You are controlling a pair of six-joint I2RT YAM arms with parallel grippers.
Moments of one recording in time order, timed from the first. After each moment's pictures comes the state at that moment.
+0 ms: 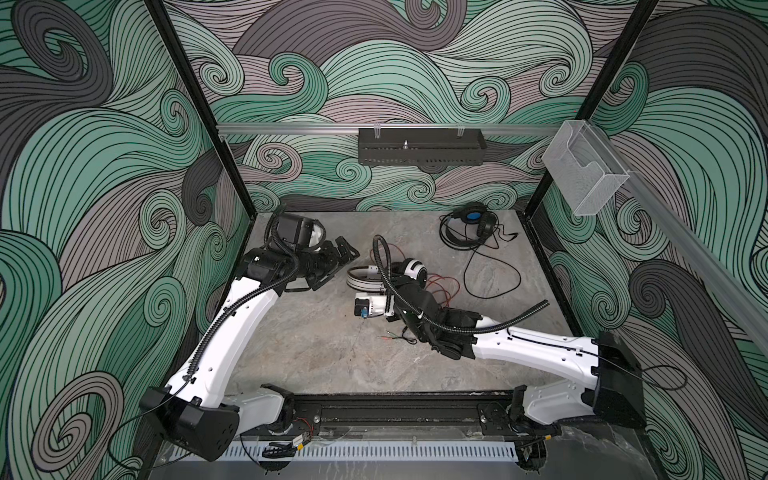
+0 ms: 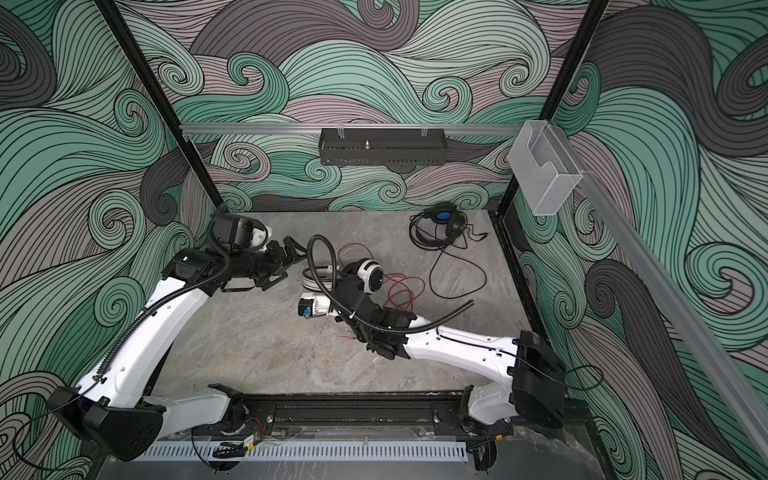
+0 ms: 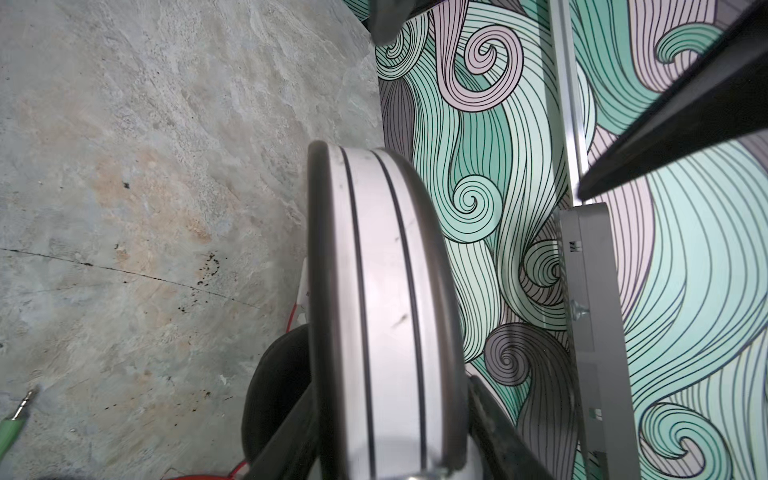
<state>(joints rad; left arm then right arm) -0.31 1.25 1.35 -0.96 0.35 -0.87 1.16 1.41 1.02 0.00 0.59 -1.07</state>
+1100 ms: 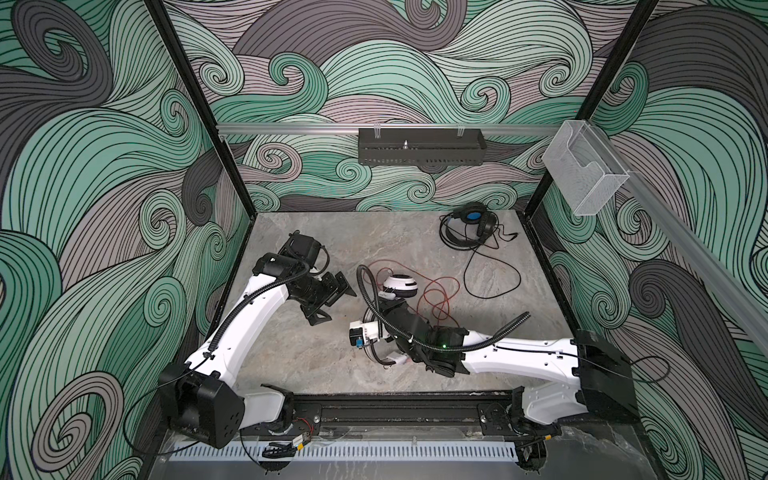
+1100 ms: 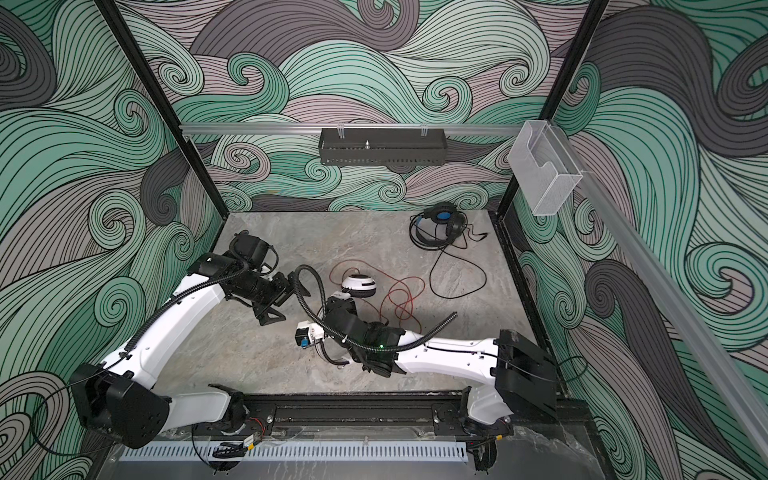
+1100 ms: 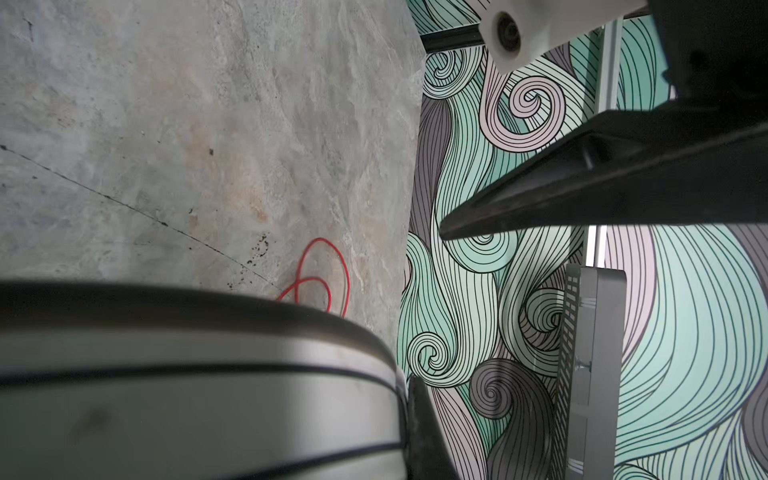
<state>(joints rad) -0.26 1.29 1.21 -1.19 0.46 -0.91 1.24 1.46 0.92 0.06 0.62 -1.18</state>
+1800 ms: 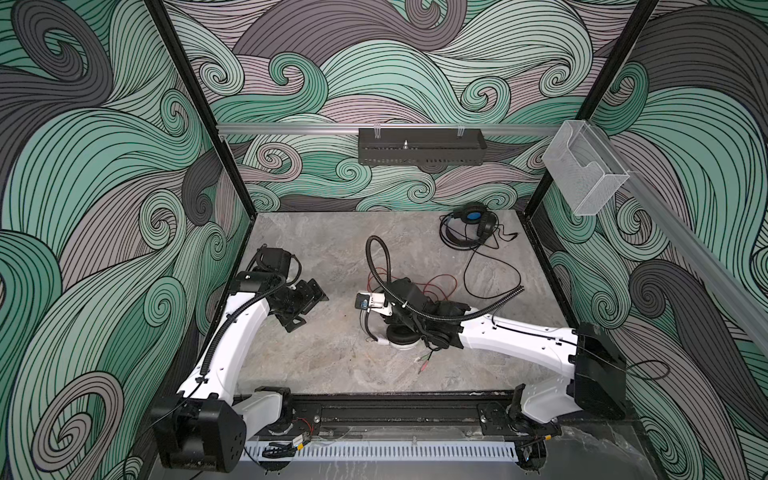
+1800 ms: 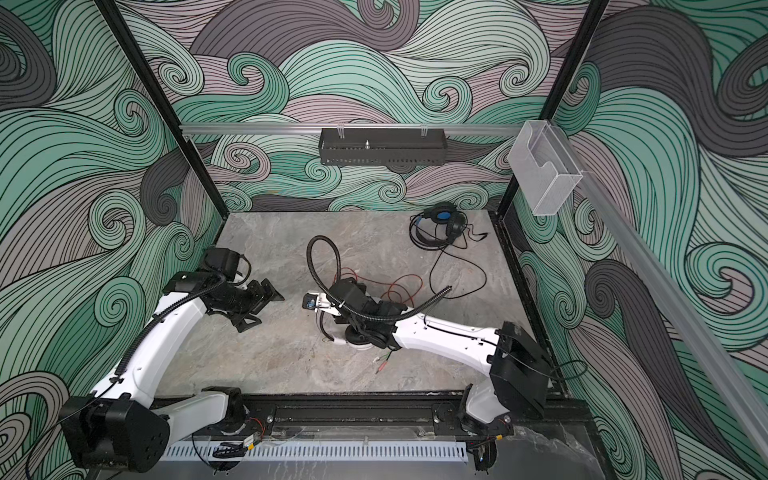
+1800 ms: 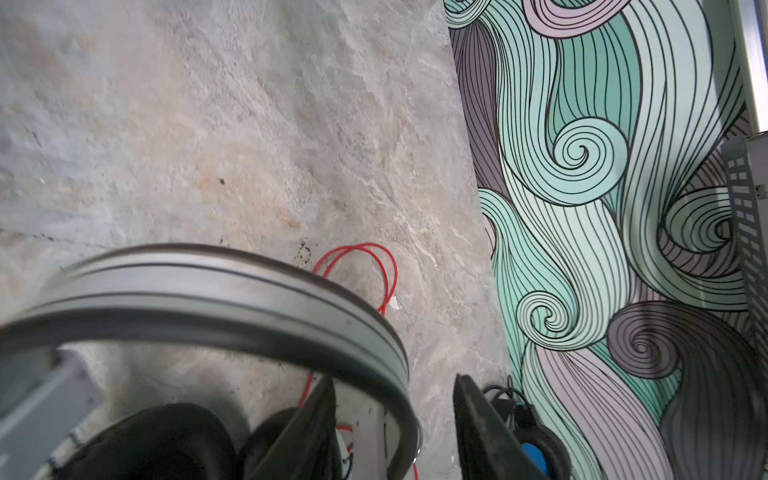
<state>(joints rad) -0.05 1.16 1.04 -1.12 0.37 -0.74 1.07 1.52 1.11 -0.23 0.41 -0.70</state>
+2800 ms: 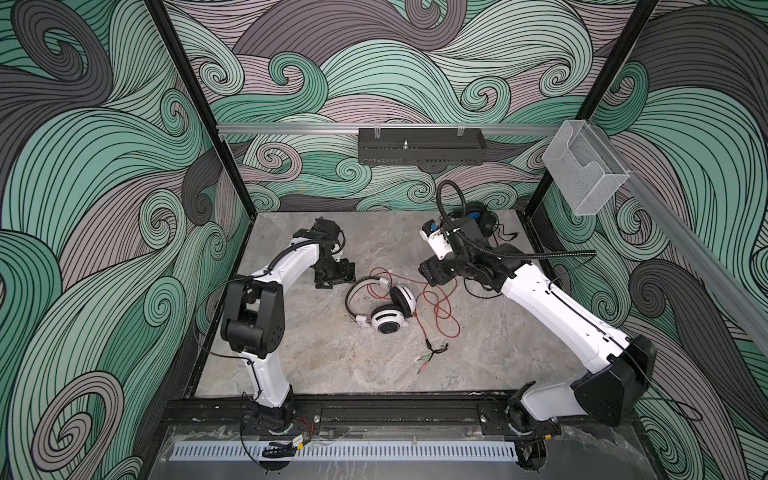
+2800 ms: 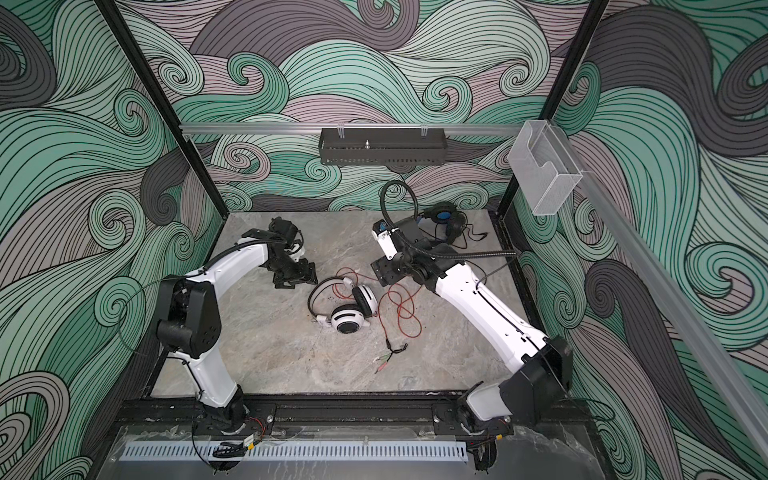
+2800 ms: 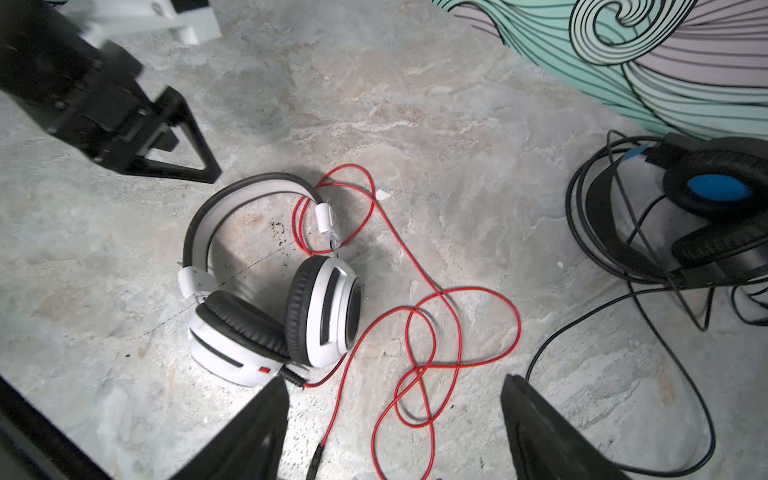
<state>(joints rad) -0.27 1.87 1.44 -1.00 0.22 -0.29 0.59 1.44 1.41 -0.83 0.00 -0.05</state>
